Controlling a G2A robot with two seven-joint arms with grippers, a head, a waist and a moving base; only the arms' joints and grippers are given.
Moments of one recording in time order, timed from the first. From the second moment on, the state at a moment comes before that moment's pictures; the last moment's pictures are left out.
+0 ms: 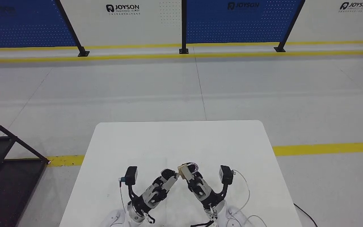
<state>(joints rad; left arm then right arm) 1.85 -1.18 -1.19 -1.64 0.57 -0.96 0.20 -1.71 -1.37 0.99 -1.53 -0.66 -0.85 -0.35</state>
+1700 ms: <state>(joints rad) 1.89 -1.20 -1.18 -1.67 1.30 -0.50 0.74 -1.71 -1.36 0.97 -1.53 -0.66 -0.82 -0.34</state>
